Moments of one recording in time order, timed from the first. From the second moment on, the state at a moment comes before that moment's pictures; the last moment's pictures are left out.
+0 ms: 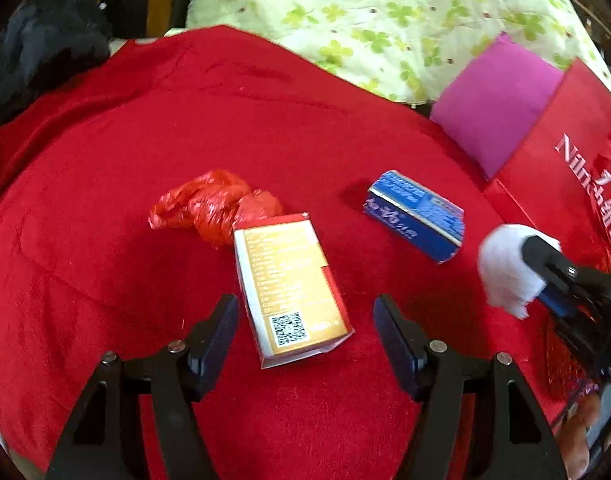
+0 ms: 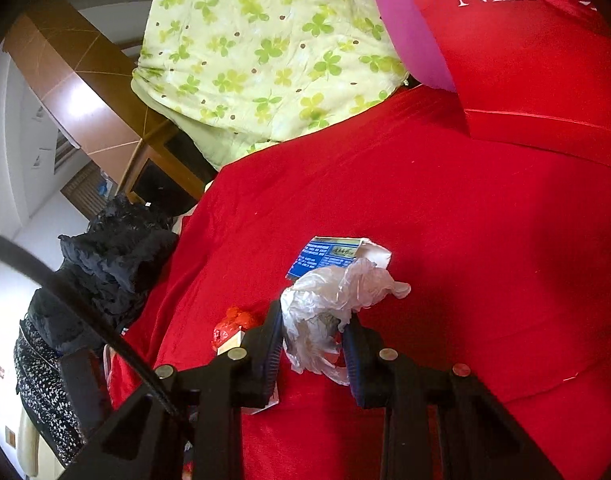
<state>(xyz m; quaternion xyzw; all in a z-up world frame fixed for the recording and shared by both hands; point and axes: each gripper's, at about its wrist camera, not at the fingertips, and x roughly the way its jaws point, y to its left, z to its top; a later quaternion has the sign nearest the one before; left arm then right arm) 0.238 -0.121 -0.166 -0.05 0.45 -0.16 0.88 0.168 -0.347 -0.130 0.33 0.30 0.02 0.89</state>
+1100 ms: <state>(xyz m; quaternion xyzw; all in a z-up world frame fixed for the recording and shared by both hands) 0.117 -0.131 -0.060 0.01 0.30 -0.20 0.93 0.084 -0.349 -0.074 0.21 0.20 0.01 0.96</state>
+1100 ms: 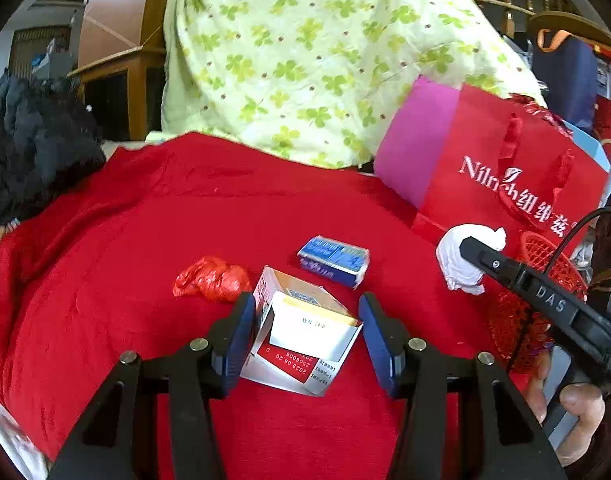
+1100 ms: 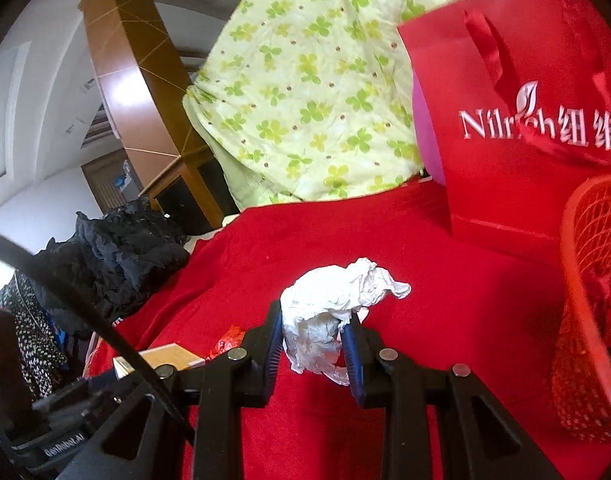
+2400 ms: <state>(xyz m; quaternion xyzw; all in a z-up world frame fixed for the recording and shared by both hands) 0.067 -0.222 -0.011 0.12 0.22 -0.24 0.94 0.012 -0.393 -0.041 0.21 0.09 -0.01 0.97</state>
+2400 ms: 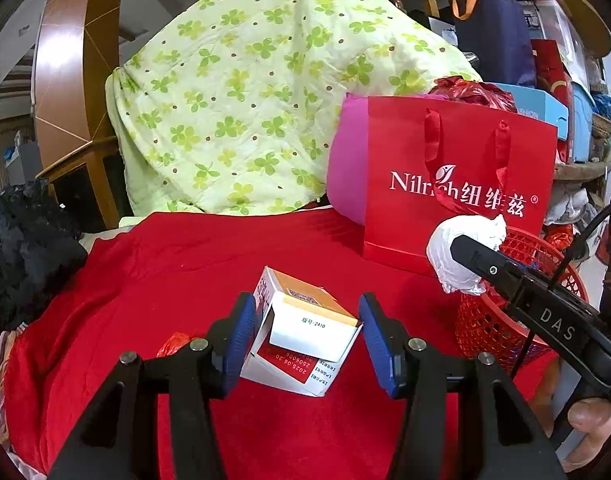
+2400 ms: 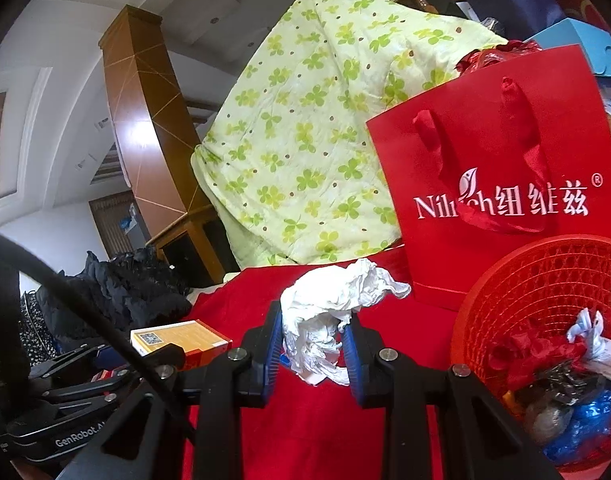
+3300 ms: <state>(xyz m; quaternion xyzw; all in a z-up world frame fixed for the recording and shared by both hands) 0.046 -0.283 -0.004 0.14 0.21 -0.33 0.91 -0.031 -0.449 -0.048 0.24 0.07 -0.07 0.96</state>
